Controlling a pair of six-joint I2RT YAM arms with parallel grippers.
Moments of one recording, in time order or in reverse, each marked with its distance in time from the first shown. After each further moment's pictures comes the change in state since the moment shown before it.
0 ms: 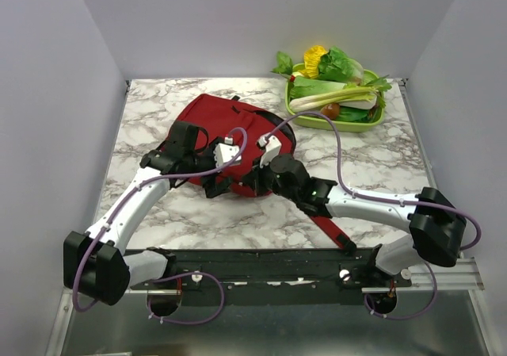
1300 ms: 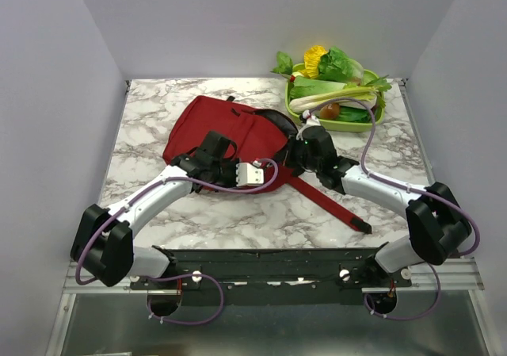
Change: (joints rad) left arm -0.235 0.167 -0.033 0.125 -0.314 0.150; right arm -0.376 -0.003 -0.050 -0.060 -0.159 0.222
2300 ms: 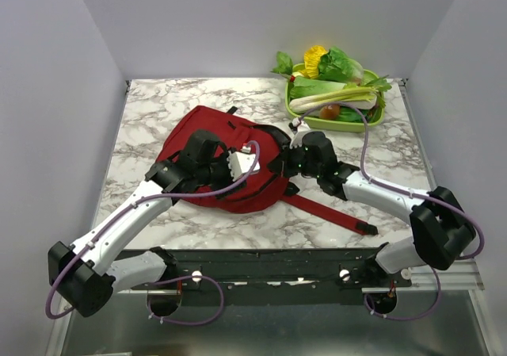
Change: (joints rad) left arm -0.049 -0.264 0.052 -0.147 -0.033 -0.295; right arm 0.005 -0.024 -0.023 0.018 -0.170 -0.144
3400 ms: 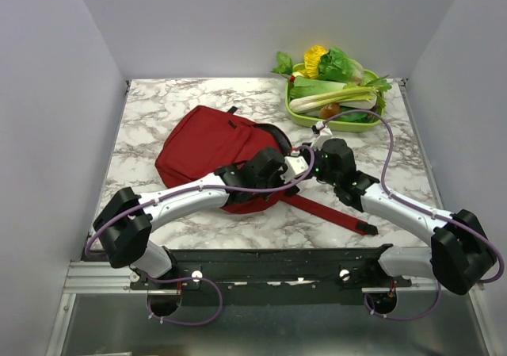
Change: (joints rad) left arm -0.353 0.415 0.071 0.389 -0.438 -0.443; right arm -0.040 -0.209 -0.161 0.032 0.025 0.084
